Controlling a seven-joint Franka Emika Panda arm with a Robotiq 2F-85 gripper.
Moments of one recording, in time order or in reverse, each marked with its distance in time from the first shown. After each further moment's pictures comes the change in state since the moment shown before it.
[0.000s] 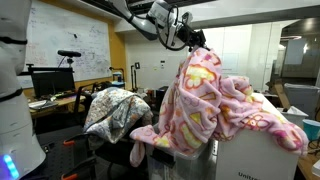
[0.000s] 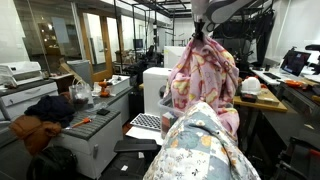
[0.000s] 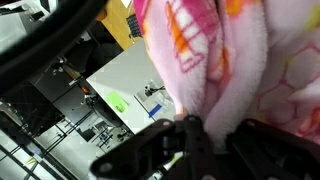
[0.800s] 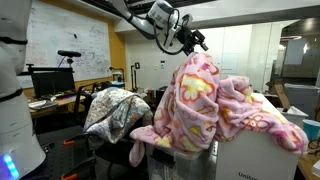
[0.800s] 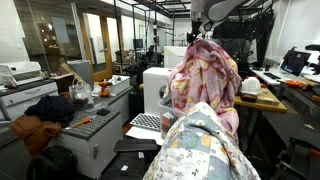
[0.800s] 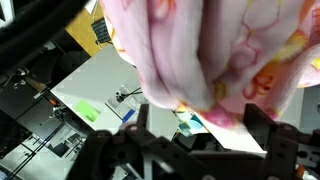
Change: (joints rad) arm 0.001 0.002 -0.002 0.000 0.173 0.080 -0.060
